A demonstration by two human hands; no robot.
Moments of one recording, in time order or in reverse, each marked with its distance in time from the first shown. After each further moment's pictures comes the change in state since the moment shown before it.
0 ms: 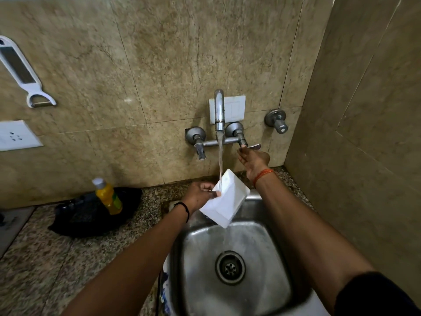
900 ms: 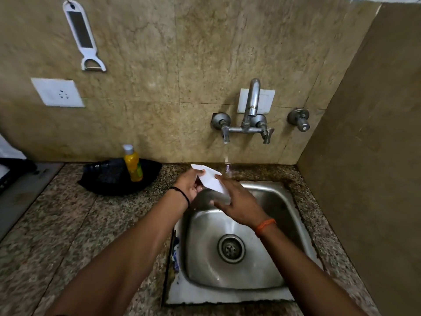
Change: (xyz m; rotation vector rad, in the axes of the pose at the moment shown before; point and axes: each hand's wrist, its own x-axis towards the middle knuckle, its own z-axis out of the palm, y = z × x) left_hand -0.067 -0.010 -0.044 -0.895 0.242 -0.283; right_hand -0.134 0.095 -0.056 -1.450 -0.752 -0.805
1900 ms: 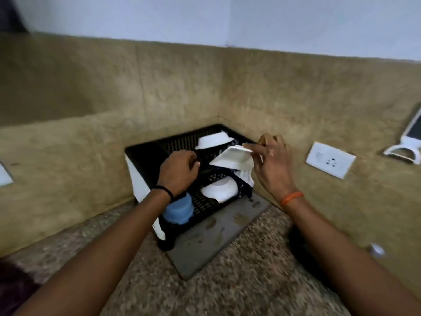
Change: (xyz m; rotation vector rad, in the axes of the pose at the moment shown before) left_hand -0.207 0.282 -0.529 1.329 1.213 0.789; right_hand 0.259 -0.533 0.152 0.036 0.440 -0.866
